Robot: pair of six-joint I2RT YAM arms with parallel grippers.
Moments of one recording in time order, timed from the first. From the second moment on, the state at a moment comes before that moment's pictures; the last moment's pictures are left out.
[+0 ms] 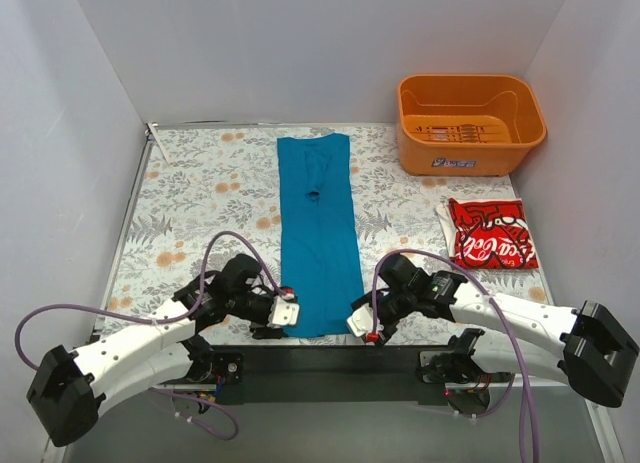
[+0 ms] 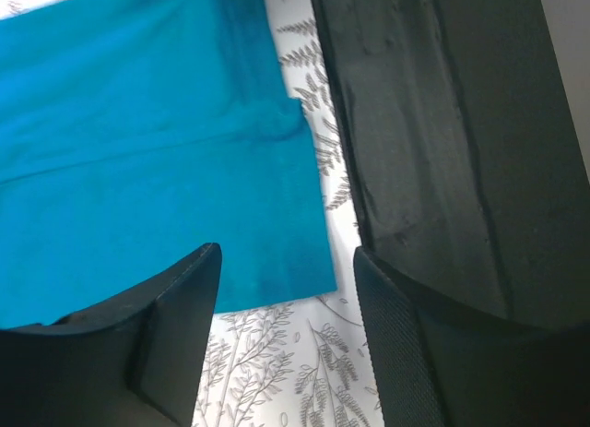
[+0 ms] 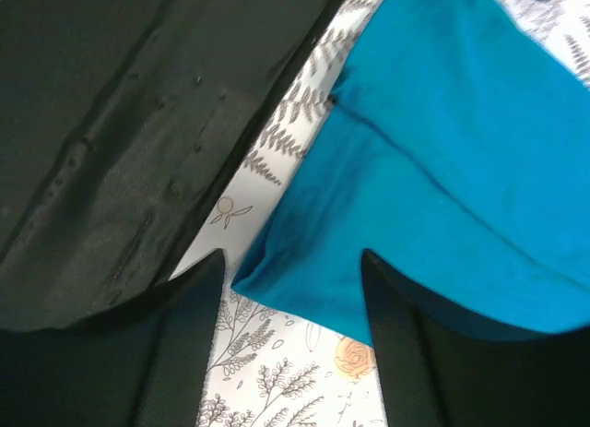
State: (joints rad) left arm -0.75 0.82 0.43 -0.48 0.71 0.79; right arm 0.96 1.04 0.53 -0.45 -0.67 -1.11
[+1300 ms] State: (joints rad) left arm -0.95 0.93 0.31 -0.29 0.47 0.79; right arm 0.99 1.14 0.42 -0.28 -0.55 -1.15
